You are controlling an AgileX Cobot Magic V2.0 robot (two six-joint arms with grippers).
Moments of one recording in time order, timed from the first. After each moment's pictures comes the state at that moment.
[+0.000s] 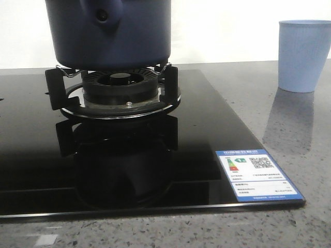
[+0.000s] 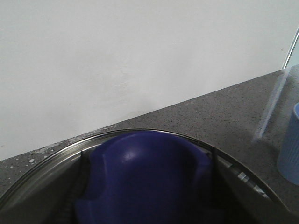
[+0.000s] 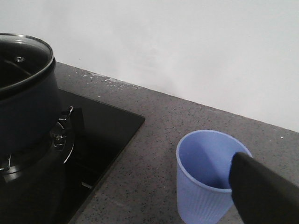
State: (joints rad) left arm -0.57 1.45 -1.10 -0.59 -0.08 0.49; right arm -0.22 0.97 -0.80 -1.86 -0.65 1.67
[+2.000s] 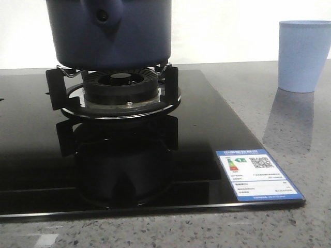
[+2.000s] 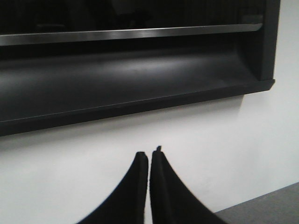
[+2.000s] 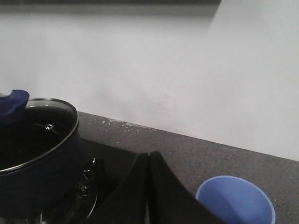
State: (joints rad) left arm -0.28 0.99 -1.10 -0.45 0.06 0.49; right arm -0.22 0.96 -0.85 -1.69 -0.68 1.67
